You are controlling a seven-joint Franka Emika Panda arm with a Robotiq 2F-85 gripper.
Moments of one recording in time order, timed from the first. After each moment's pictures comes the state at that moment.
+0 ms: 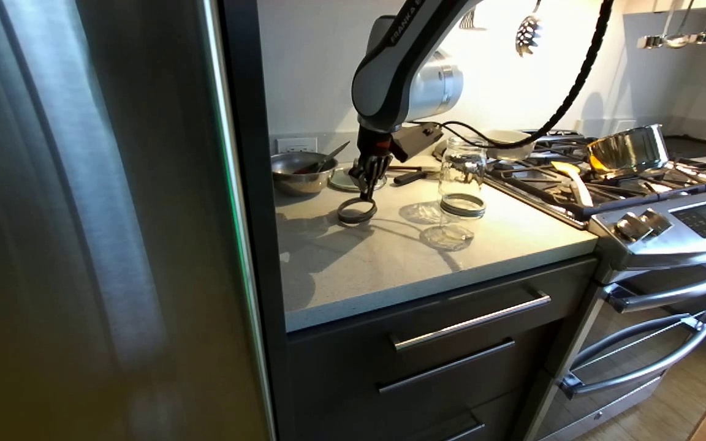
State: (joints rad) arm 0.04 0.69 0.00 -1.75 -0.13 2.71 -0.26
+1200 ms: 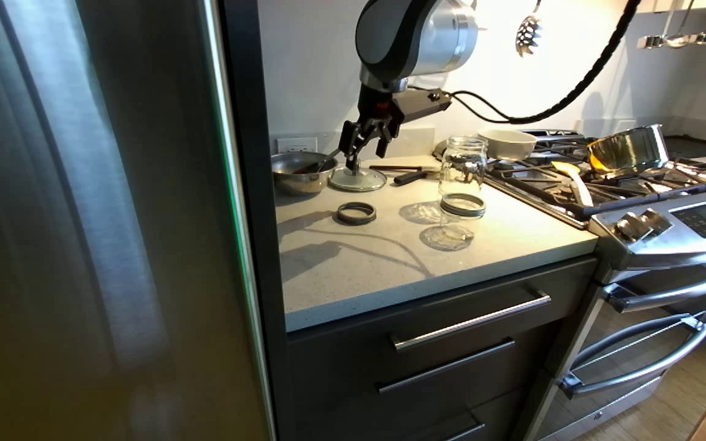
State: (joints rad) arm 0.03 0.52 0.02 -1.85 -0.11 2.68 -0.14
